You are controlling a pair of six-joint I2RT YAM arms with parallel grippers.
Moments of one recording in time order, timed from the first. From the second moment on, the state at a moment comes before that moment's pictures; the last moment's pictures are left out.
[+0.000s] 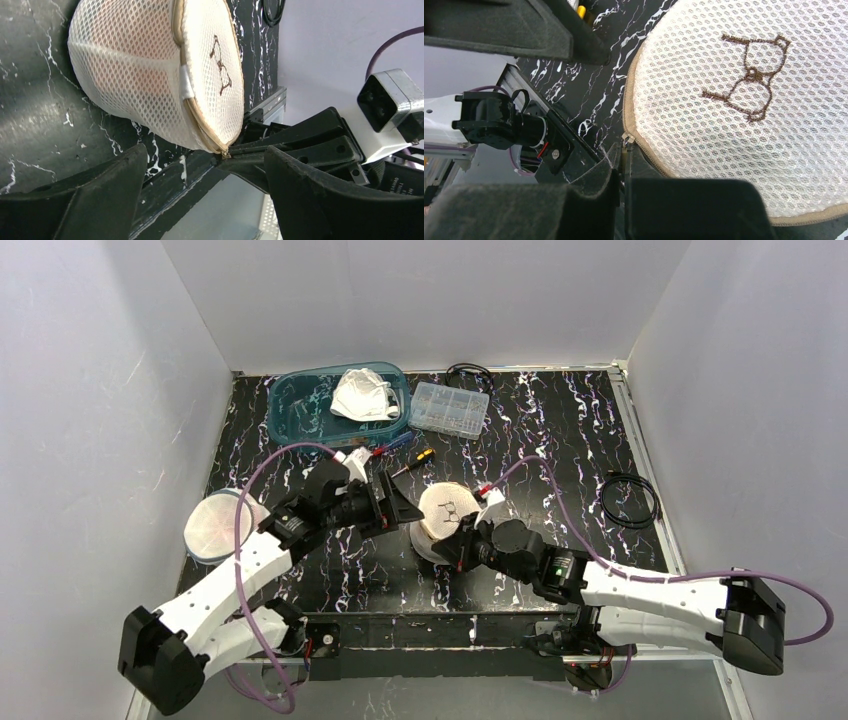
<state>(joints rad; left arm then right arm) -0.61 1.00 0.73 -0.32 0.38 -0.90 1.19 0.94 0.49 0.12 0.20 0.72</state>
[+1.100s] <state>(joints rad) -0.67 1.16 0.70 -0.24 0.32 -1.13 1.23 1.05 0.49 0.20 0.20 0.73</state>
